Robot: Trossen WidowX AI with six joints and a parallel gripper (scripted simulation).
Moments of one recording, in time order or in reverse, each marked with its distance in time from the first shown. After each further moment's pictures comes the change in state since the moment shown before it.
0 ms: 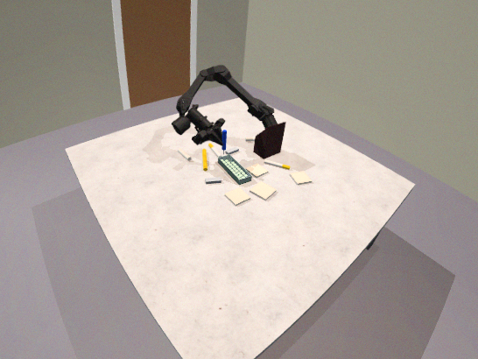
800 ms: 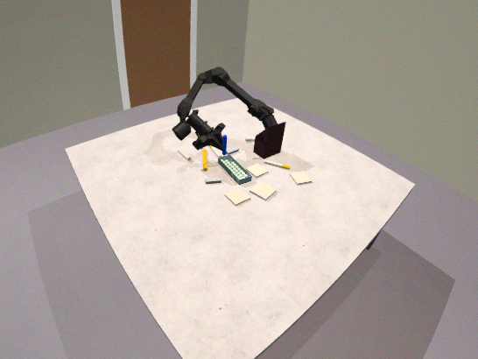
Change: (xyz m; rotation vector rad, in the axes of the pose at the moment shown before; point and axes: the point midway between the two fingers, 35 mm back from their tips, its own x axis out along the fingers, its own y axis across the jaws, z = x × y) arm 0.014 -0.001 0.020 -0.001 0.001 -0.005
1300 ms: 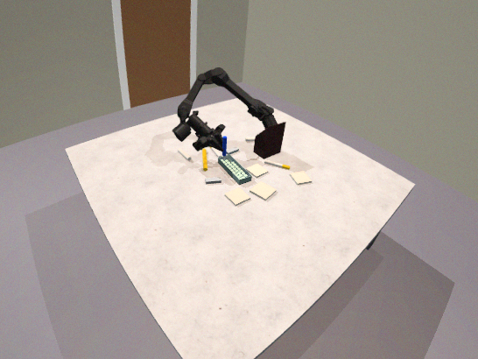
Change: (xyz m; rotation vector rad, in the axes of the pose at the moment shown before) arm 0.003 -0.001 0.006 0.000 -0.001 0.001
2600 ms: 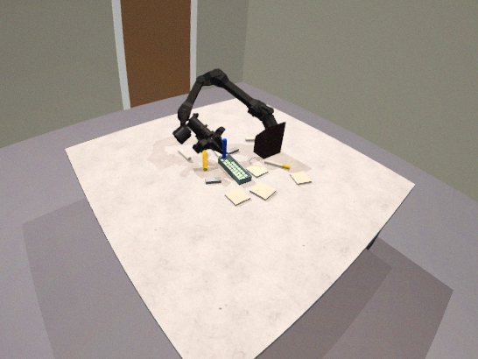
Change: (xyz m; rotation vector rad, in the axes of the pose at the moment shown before) arm 0.006 0.000 0.010 -0.003 0.000 -0.001
